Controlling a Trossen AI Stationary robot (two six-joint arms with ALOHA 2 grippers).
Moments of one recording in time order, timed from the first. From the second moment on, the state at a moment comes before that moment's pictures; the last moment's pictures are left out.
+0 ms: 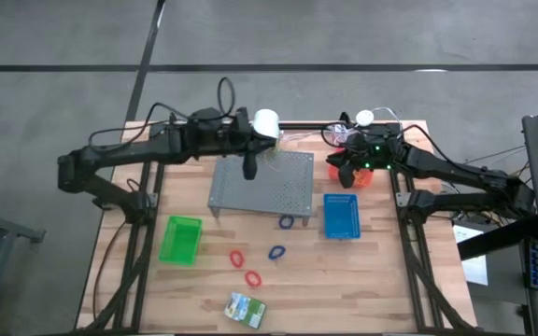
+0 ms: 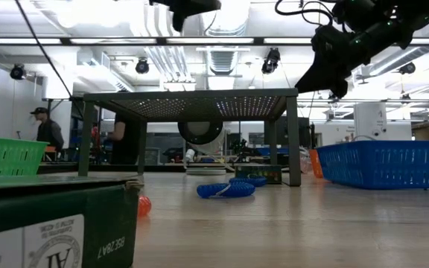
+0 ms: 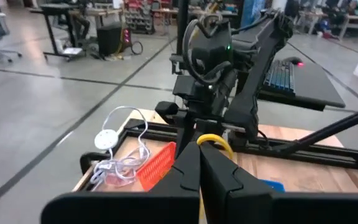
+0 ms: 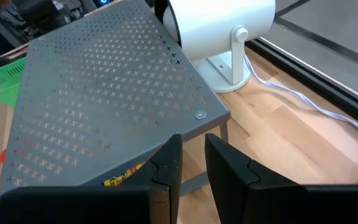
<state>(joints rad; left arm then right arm) 0.26 1.40 1.22 -0.01 0.09 0.00 -0.49 0.94 0.61 -0.19 -0.16 0.23</state>
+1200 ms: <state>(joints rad) 0.37 1.86 1.66 -0.15 0.49 0.32 -0.49 0.49 0.44 -0.13 -0.07 0.25</state>
